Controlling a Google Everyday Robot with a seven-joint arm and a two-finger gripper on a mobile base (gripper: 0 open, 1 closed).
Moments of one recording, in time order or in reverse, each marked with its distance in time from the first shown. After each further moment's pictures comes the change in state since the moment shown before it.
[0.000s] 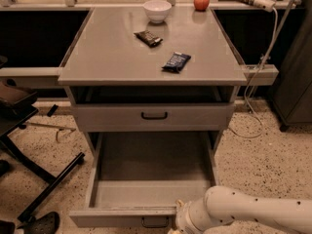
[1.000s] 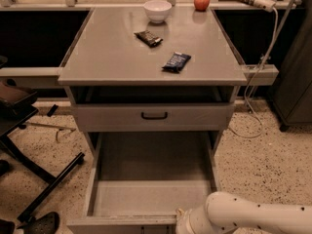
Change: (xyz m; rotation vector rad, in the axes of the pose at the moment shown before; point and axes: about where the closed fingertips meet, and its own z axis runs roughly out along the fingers) arm 0.014 0.029 -0.001 -0.047 0.025 0.035
